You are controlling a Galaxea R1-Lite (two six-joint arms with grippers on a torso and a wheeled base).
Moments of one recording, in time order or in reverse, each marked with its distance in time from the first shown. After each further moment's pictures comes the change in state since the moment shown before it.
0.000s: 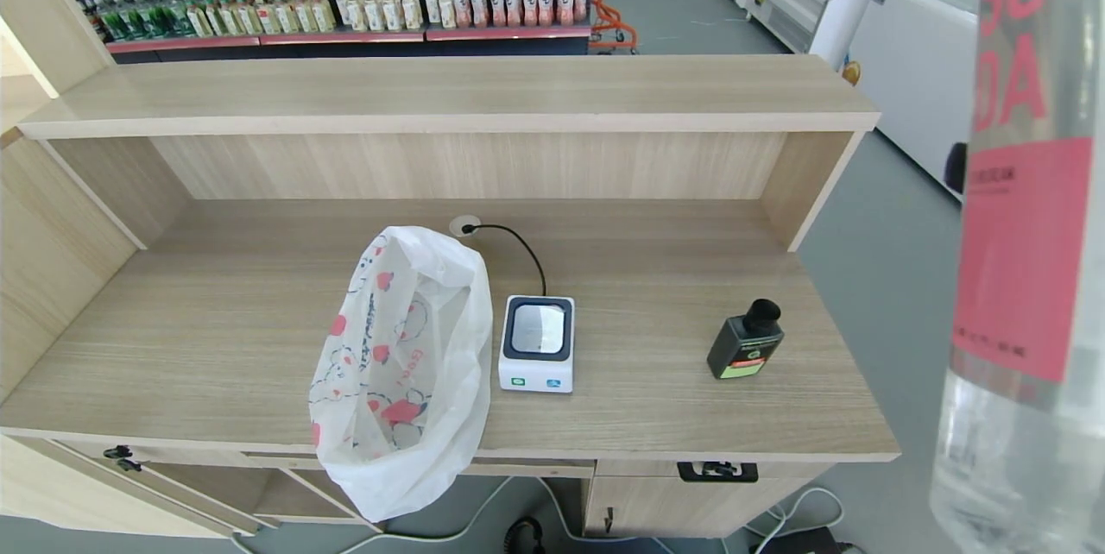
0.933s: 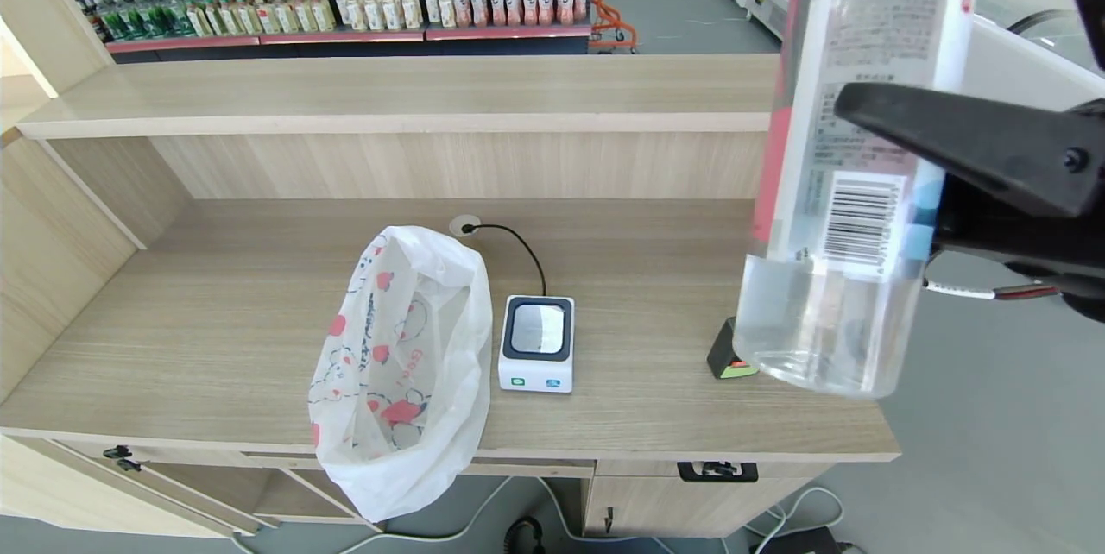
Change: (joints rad) left arm 0.000 0.000 0.000 0.000 0.000 0.000; right arm -0.024 0.170 -0.035 -0.108 -0.163 -0.090
